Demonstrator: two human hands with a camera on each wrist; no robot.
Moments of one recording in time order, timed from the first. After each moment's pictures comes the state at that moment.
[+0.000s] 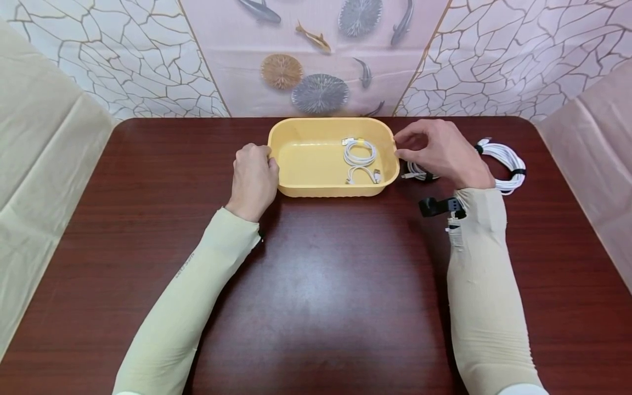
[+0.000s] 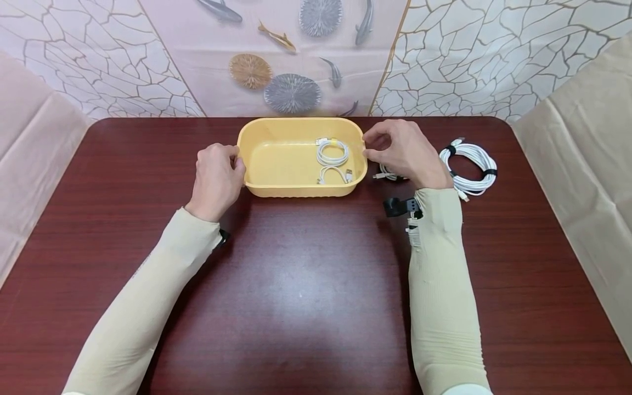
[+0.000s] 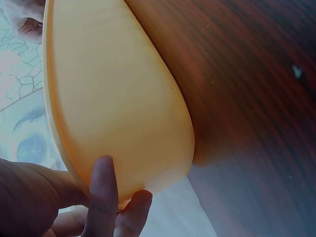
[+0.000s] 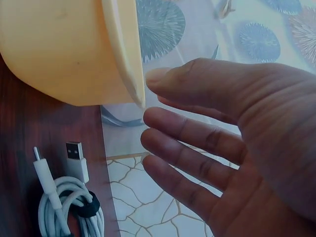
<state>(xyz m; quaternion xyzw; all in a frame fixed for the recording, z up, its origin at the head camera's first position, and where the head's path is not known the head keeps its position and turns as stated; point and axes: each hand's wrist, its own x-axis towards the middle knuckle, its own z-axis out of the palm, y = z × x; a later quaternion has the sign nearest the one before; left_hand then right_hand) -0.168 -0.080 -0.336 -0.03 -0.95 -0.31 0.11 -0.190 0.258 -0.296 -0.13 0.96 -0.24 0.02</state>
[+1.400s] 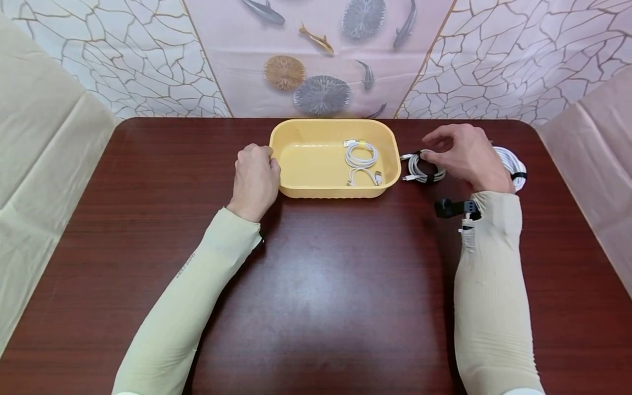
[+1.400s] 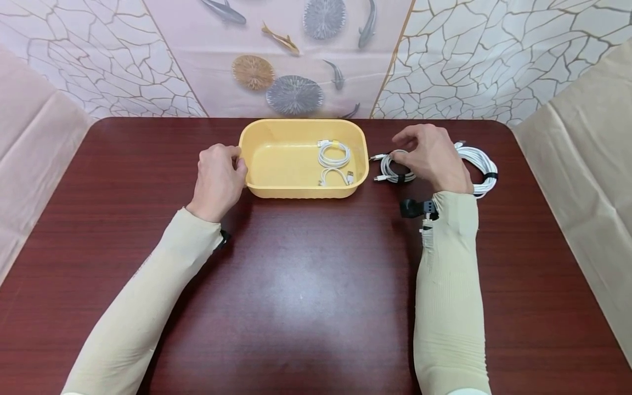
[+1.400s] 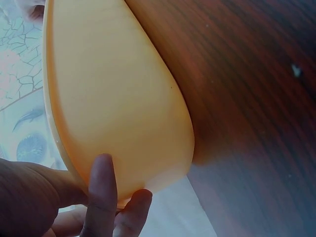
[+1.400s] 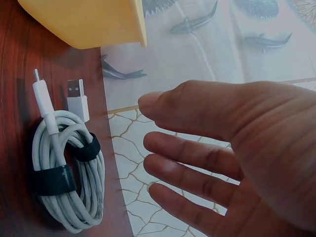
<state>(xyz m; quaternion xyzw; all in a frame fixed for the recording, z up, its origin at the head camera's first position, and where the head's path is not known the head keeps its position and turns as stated) -0.167 -0.080 -0.334 -0.02 -0.95 -0.30 0.11 -0.190 0.294 -0.302 -0.05 0.97 -0.22 0.03</state>
